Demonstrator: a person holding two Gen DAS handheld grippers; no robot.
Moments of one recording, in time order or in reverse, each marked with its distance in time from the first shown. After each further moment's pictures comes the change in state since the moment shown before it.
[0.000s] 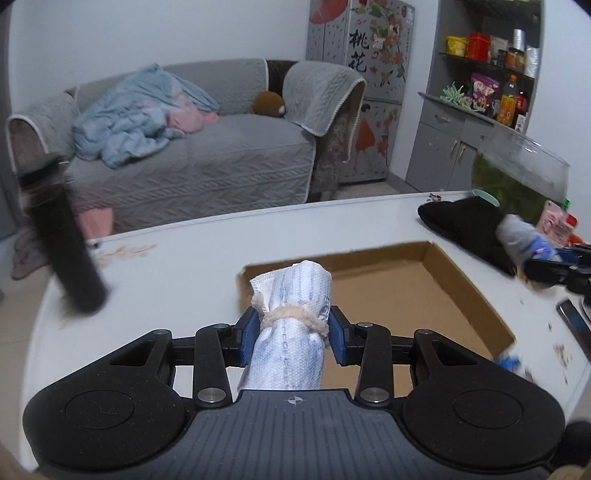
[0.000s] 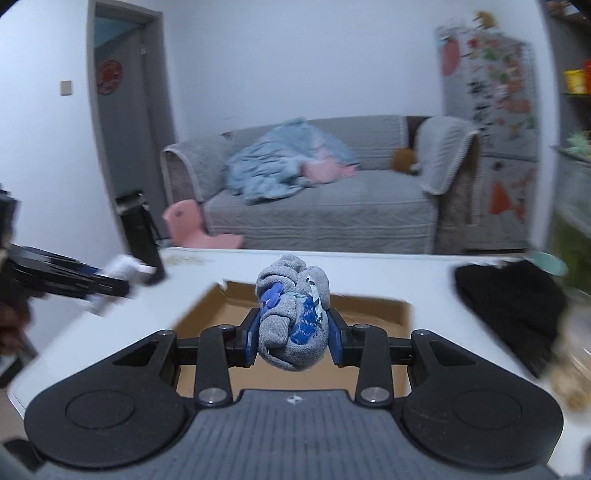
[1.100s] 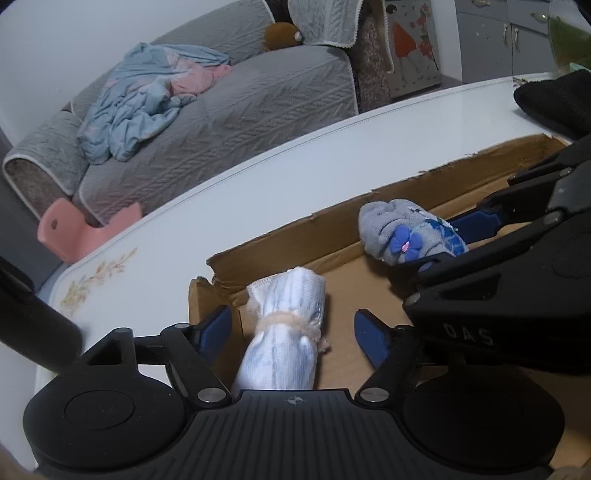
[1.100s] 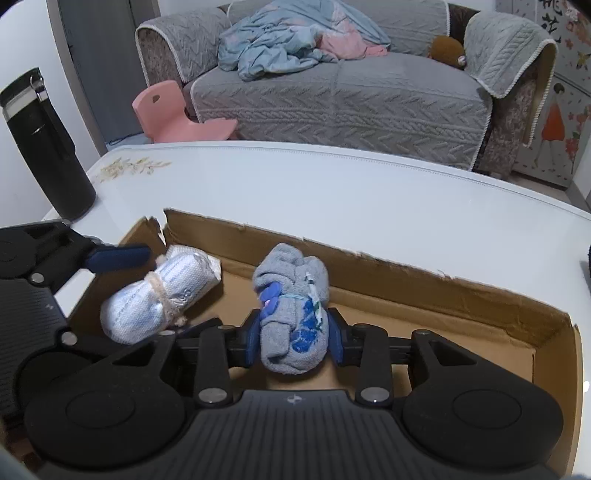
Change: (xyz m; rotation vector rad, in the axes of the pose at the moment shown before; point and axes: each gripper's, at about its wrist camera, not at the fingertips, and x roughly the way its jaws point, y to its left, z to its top) left arm 0.179 -0.035 -0.004 0.238 0.203 0.294; right arm 0.213 -0.003 -0.003 -0.045 0.391 -0.049
